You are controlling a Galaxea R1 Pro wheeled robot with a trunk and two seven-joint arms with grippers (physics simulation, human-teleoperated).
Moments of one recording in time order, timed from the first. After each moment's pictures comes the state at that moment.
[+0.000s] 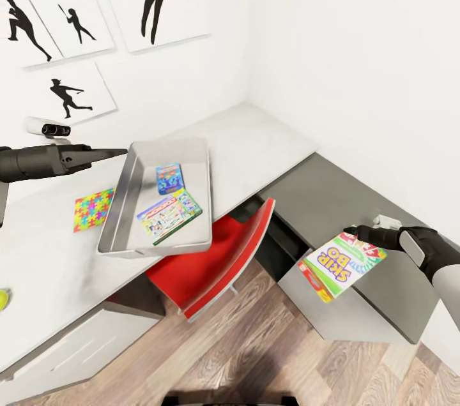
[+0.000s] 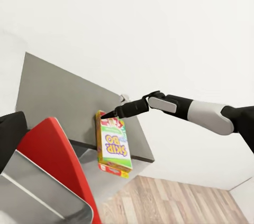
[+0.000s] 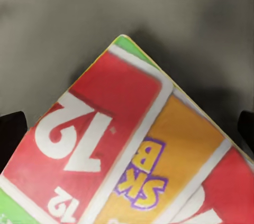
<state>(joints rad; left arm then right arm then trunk) -1.06 0.46 0.14 -1.33 0.26 1.04 -1.57 -1.07 -0.45 0.06 -0.35 -0.36 0.53 0.37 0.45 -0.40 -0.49</state>
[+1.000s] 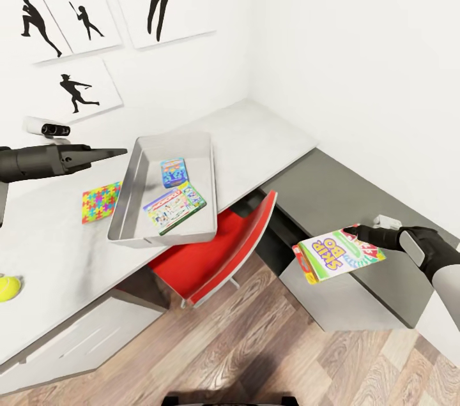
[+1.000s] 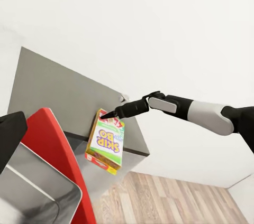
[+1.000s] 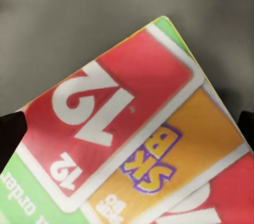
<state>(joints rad) -1.06 0.46 0.14 -1.33 0.26 1.04 -1.57 -1.07 -0.45 0.06 -0.35 -0.36 0.52 0.37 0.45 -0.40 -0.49</state>
